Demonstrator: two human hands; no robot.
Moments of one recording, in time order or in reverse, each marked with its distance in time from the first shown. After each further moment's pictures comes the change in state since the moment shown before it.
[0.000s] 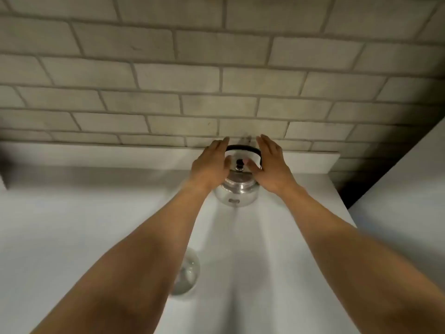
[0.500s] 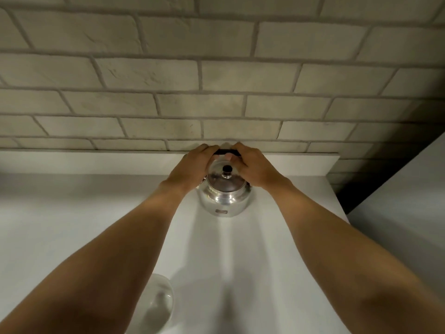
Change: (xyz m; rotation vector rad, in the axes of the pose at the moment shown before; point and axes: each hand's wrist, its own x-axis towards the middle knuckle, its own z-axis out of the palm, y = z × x) left_hand 0.044 -0.025 0.021 -0.014 -0.064 0.193; right_hand 0.057 0.022 0.010 0.158 -0.167 -0.130
